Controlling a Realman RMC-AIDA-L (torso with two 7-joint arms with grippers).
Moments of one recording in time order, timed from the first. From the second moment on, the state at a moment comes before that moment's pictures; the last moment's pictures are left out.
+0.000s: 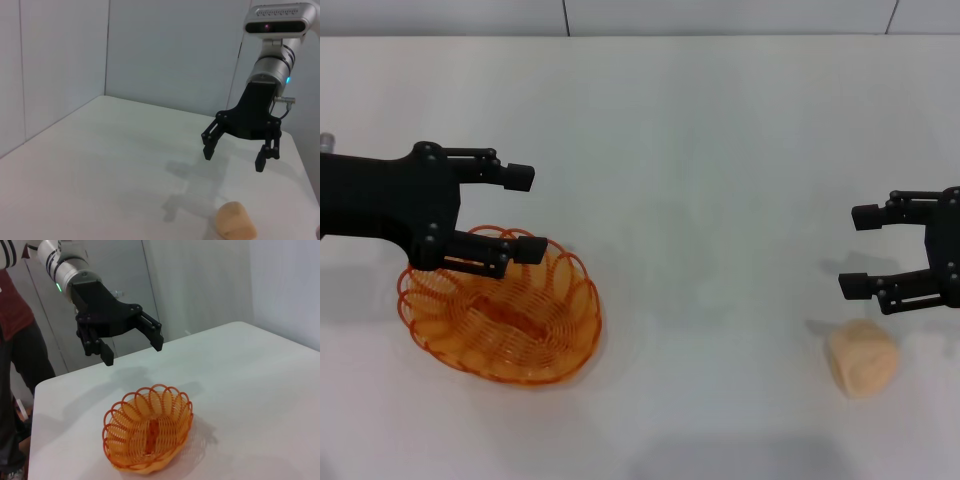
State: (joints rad) left arm -0.50 -2.00 0.76 1.03 1.99 1.91 -1.56; right arm 0.27 2.00 -1.06 -1.27 -1.82 -1.68 1.72
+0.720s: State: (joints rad) left arm -0.50 -1.99 0.76 1.03 1.99 1.91 -1.57; right arm 0.27 2.01 -1.06 -1.27 -1.81 -1.67 1.72
